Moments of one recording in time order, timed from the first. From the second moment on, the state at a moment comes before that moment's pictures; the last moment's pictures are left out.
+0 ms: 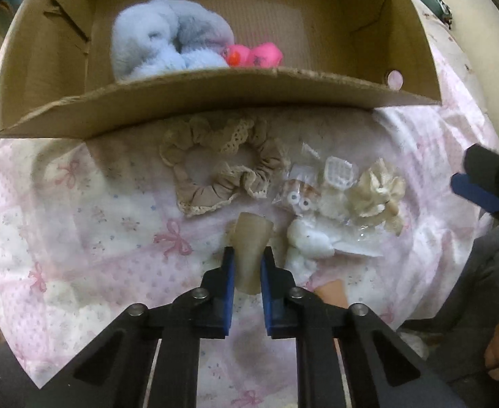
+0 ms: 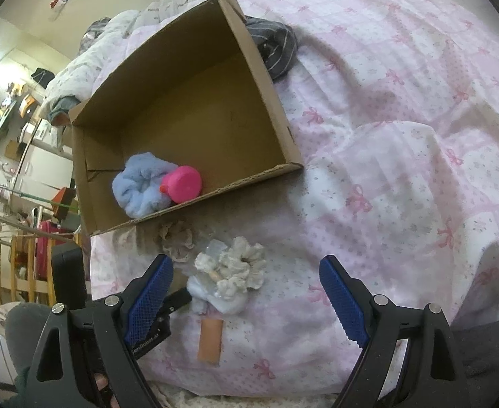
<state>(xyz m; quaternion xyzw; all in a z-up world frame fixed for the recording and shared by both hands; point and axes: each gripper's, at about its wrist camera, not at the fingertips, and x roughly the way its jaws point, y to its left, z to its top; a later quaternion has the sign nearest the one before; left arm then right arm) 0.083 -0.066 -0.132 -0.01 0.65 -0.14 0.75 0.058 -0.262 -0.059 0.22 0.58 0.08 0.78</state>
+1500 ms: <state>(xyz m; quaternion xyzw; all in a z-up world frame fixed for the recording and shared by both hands) 0.056 0.018 -0.078 -0.11 0.59 -0.01 0.80 0.065 -0.224 -0.074 0.23 0.60 0.13 0.76</state>
